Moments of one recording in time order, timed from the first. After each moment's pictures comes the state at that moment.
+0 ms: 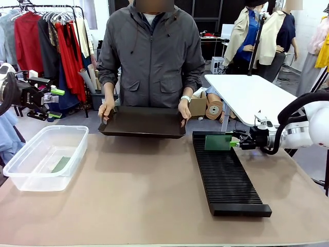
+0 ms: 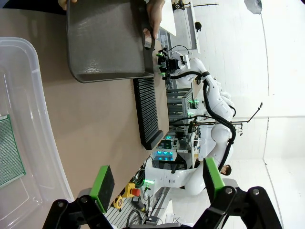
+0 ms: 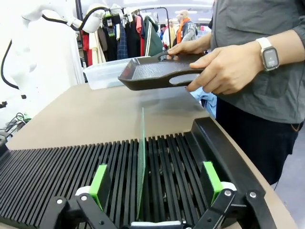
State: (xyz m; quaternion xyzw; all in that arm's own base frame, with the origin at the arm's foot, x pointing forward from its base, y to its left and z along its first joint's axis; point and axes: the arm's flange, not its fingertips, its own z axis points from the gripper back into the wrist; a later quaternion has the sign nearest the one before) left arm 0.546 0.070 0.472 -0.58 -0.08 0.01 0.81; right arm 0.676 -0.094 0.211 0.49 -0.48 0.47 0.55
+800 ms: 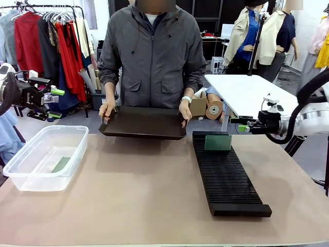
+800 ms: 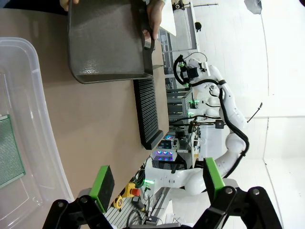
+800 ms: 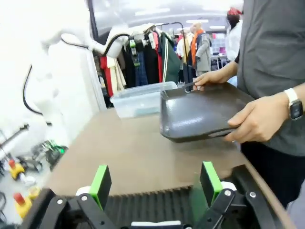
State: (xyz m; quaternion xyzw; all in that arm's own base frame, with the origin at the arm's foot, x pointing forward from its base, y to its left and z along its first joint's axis) left arm 0.546 0.070 0.471 -0.58 -0.08 0.01 0.81; right arm 0.616 -0.084 0.311 0.55 -0.45 0.44 0.55
